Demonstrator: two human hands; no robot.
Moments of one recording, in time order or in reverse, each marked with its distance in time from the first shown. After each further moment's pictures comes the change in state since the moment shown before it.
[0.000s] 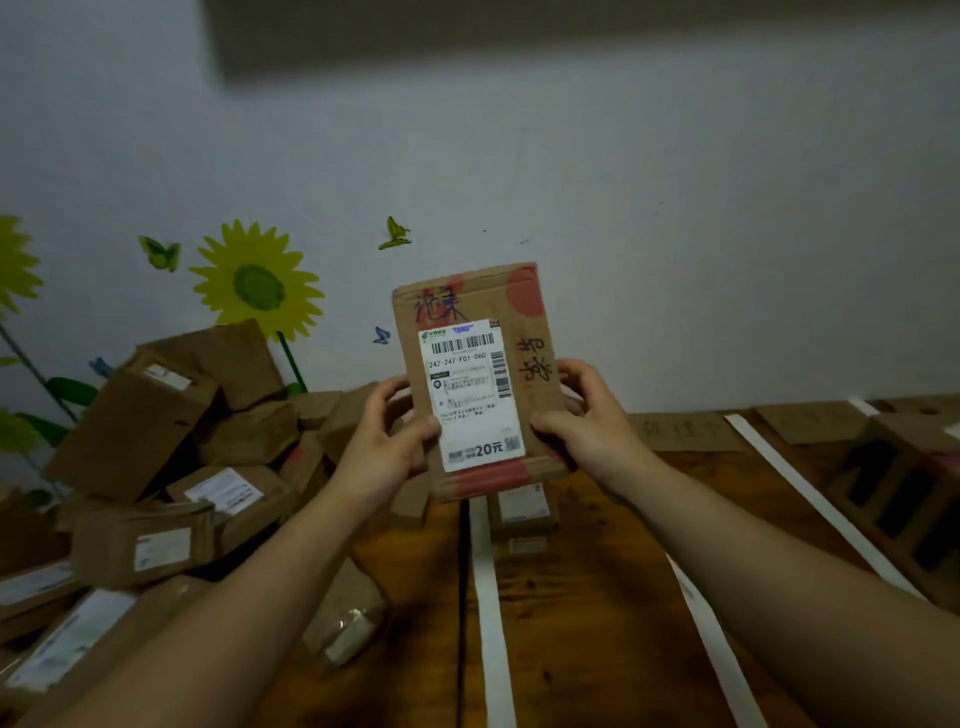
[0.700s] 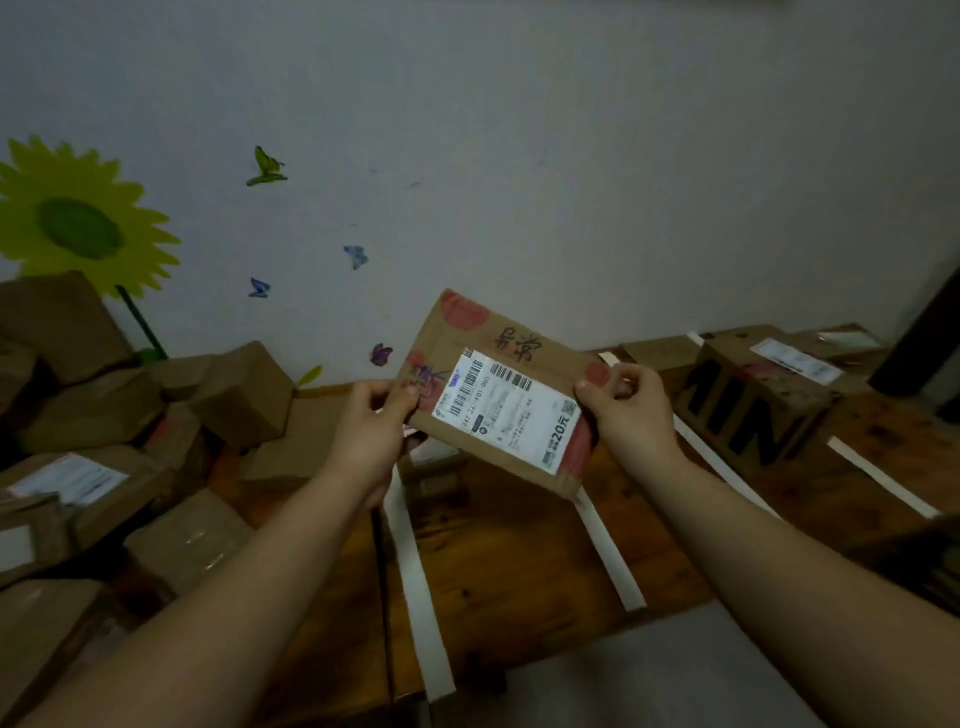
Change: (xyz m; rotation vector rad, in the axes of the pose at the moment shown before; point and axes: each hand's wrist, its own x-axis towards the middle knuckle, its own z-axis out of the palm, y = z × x) left_hand -0.023 -0.034 0.055 -0.108 -0.081 -0.202; right_hand -0.093 0.012 -0.059 -0.147 0.653 0.196
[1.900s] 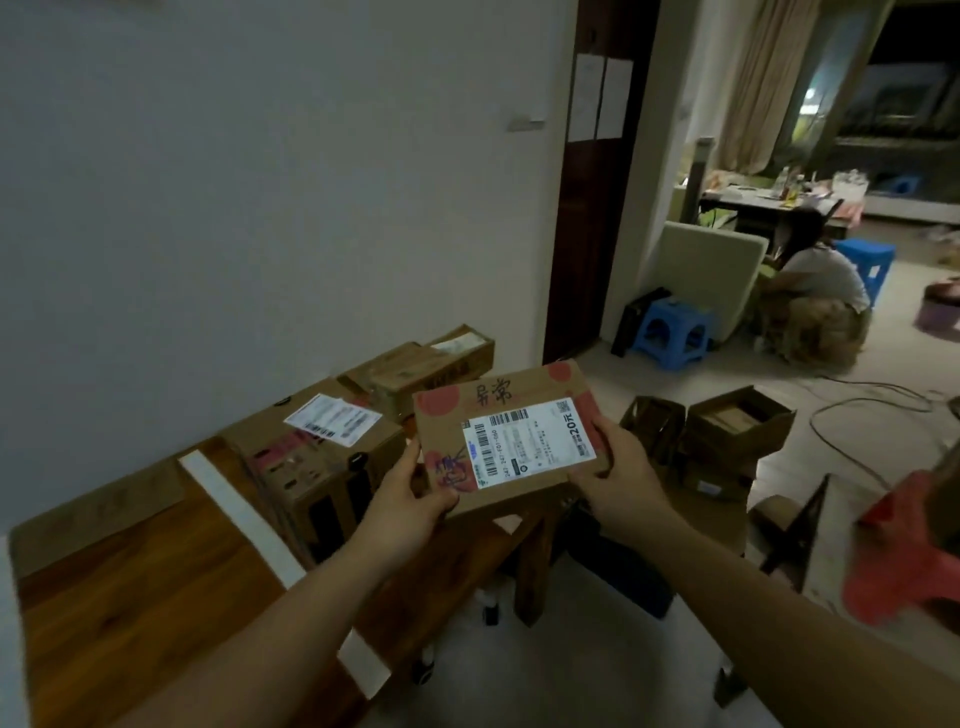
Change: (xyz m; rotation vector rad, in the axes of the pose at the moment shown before) left_hand -0.084 -0.129 0.639 0.375 -0.834 0.026; right_hand 0.180 0.153 -0.581 -0.235 0.255 0.008
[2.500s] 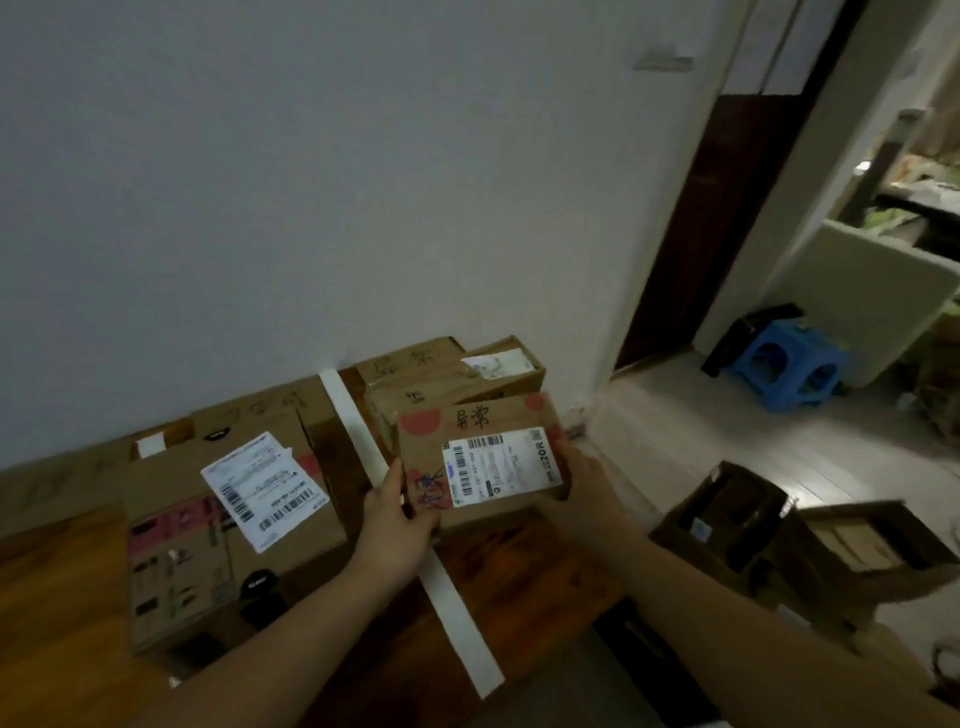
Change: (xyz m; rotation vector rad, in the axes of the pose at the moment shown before) left_hand 0.225 -0.039 0.024 0.019 0.363 -0.194; right_hand 0.298 0.101 0.055 -0.316 -0.388 -0.024
